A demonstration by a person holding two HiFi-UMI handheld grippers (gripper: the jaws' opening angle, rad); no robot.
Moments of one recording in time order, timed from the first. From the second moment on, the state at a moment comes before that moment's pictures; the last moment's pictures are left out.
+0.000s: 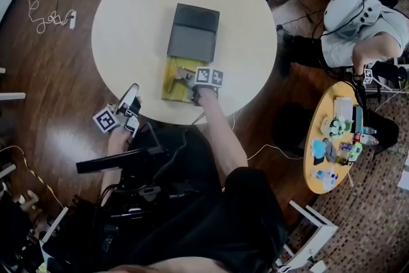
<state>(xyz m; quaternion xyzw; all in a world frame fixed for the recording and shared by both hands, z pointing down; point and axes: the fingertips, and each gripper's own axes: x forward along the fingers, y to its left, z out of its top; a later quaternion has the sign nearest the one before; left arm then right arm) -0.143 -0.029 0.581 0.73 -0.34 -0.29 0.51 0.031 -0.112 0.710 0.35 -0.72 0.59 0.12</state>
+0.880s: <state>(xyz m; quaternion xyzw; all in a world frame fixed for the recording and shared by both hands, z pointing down) -0.124 -0.028 0.594 0.76 -0.23 -0.26 0.55 0.069 -0.004 0.642 0.44 -0.79 0.39 0.19</state>
